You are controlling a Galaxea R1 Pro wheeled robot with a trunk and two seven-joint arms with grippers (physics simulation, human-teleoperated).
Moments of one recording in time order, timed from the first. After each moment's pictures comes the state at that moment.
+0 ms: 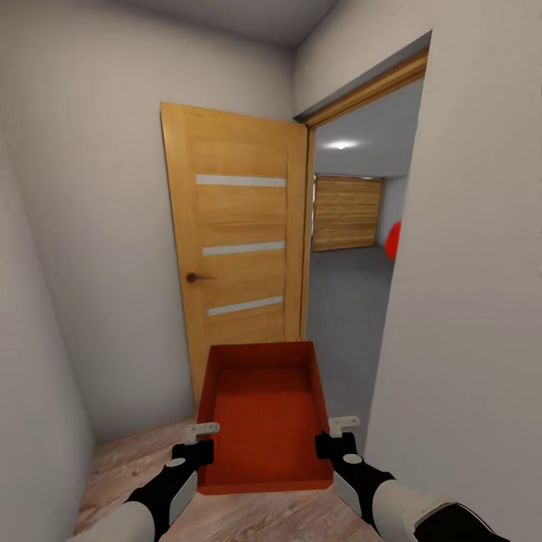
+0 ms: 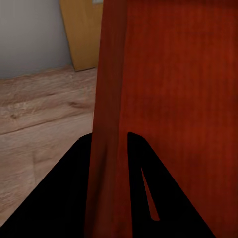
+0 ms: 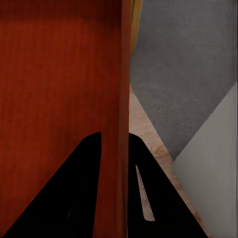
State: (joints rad) left arm -0.62 -0.09 -0.04 -0.26 0.10 -0.03 0.16; right arm -0.74 0.13 0.34 -0.02 -0.24 -0.21 -0.14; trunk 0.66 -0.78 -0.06
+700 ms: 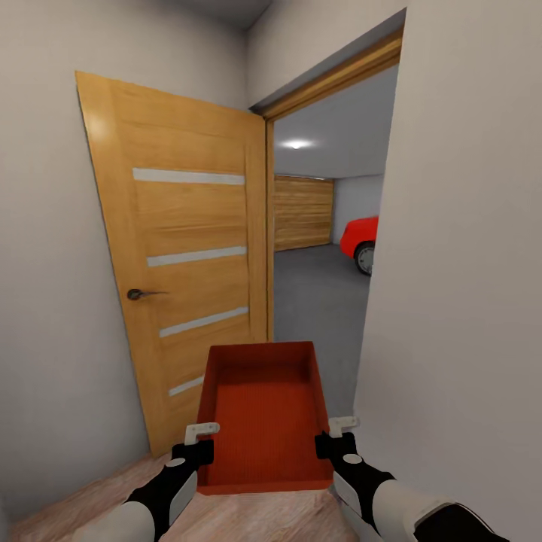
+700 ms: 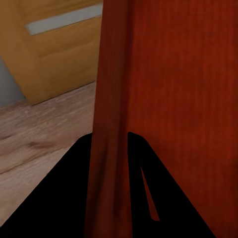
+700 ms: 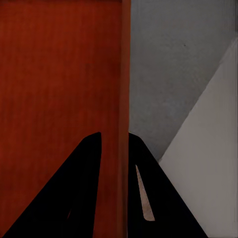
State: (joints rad) left arm -0.62 -0.09 -0.04 -0.26 0.10 -0.03 0.16; right arm -0.74 0.13 0.34 -0.02 -0.24 -0.21 -0.14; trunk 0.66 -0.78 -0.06
